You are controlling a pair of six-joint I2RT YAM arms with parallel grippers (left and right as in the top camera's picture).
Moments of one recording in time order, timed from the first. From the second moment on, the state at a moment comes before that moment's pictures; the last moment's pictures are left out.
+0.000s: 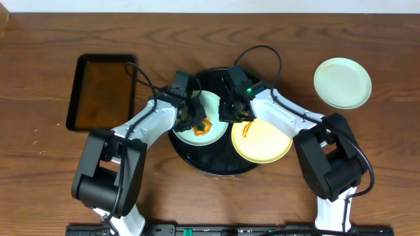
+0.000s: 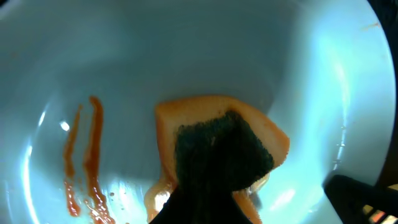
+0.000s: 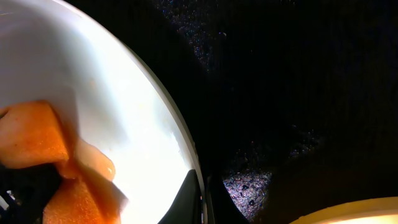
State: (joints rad) left arm -0.35 1.84 1.06 -0.48 0.17 -0.74; right arm 0.56 2.05 1.37 -0.59 -0.16 0.60
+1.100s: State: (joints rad) left arm -0.35 1.73 1.09 -0.42 0.07 -0.53; right arm 0.56 2.05 1.37 -0.59 -0.16 0.60
